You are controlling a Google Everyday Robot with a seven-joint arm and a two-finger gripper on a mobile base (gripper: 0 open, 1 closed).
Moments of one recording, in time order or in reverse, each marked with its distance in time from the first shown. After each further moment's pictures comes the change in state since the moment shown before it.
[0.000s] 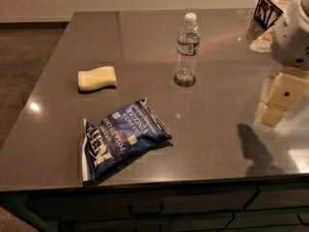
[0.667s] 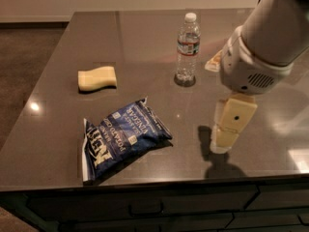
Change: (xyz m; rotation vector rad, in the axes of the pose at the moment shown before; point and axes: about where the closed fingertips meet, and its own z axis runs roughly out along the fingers) arm -0.066 0.041 0.043 -0.069 -0.072 -0.113
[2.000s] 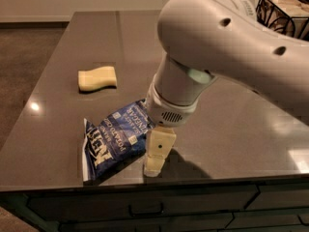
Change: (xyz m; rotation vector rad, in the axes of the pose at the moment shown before) arm -0.088 0.027 0.109 -0.100 -0.038 -0.032
